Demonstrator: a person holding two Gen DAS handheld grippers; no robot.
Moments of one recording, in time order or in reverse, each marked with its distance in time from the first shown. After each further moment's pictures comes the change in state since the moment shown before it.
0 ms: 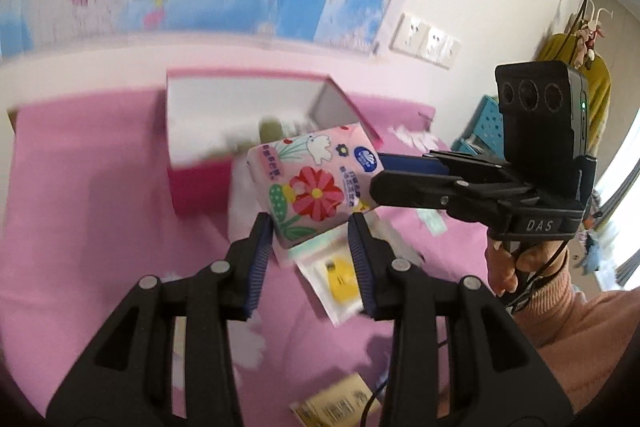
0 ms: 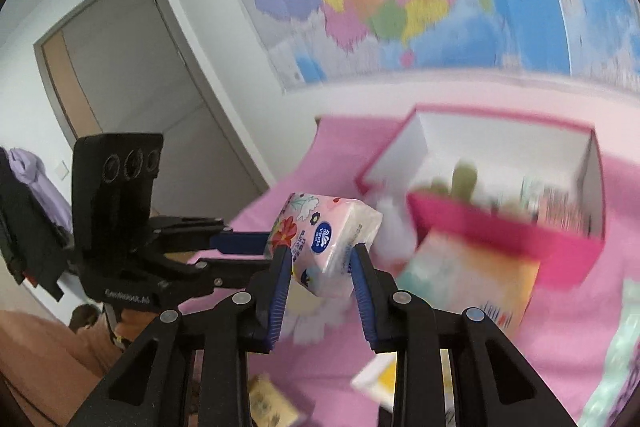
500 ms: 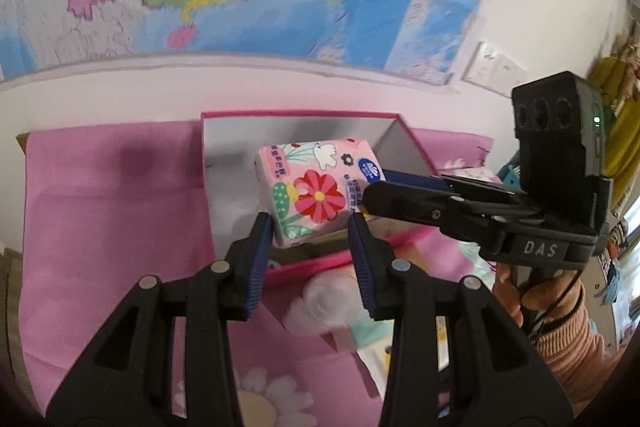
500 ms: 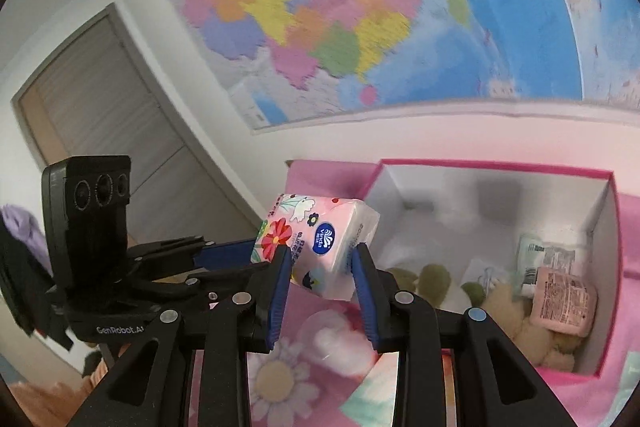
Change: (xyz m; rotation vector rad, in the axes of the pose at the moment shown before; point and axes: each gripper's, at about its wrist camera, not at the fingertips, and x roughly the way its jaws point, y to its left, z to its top) left arm 0.072 0.050 0.077 -0.078 0.056 0.119; right arm 0.055 -0.072 0.075 0.147 -0.027 0.001
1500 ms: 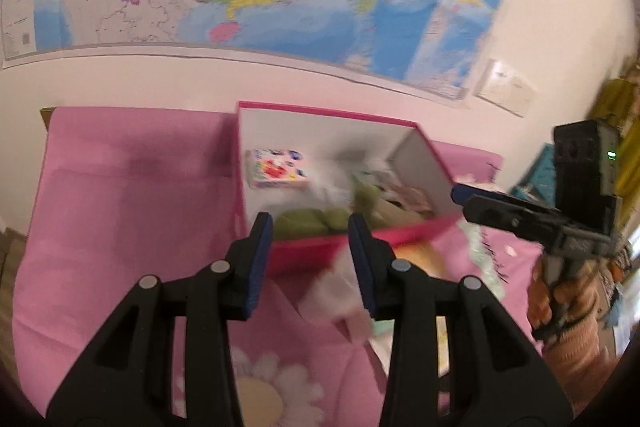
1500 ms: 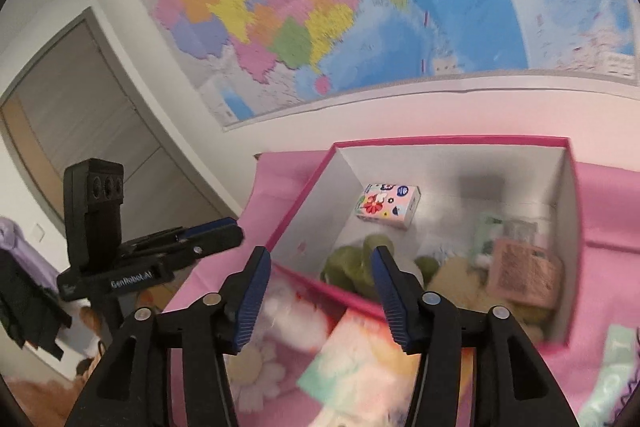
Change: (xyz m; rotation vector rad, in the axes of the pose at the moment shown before) left arm -0.032 0.020 -0.049 -0.049 -0.111 0.005; right arm -0.037 -0.021 -0.028 0.012 -0.004 -0.078
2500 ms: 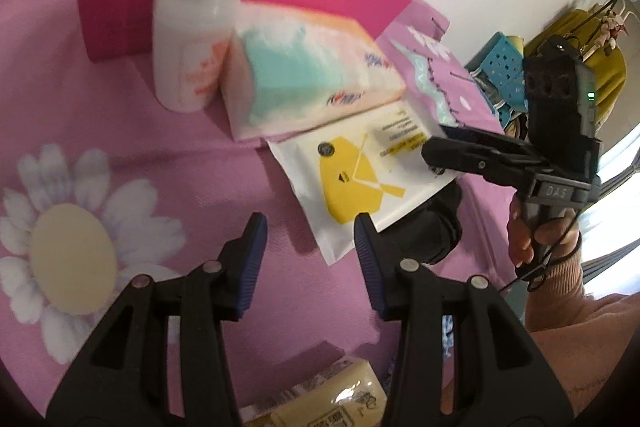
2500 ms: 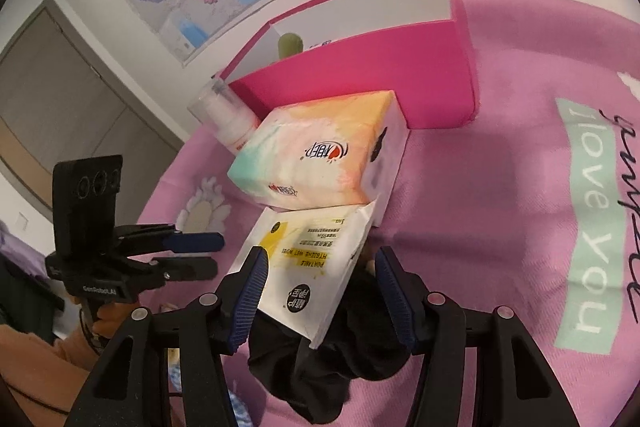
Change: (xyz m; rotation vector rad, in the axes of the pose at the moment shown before) left arm 0.067 -0.053 -0.134 0.005 0.417 -0.231; right arm -0.032 -0.035 -0.139 0.111 0.189 -0.110
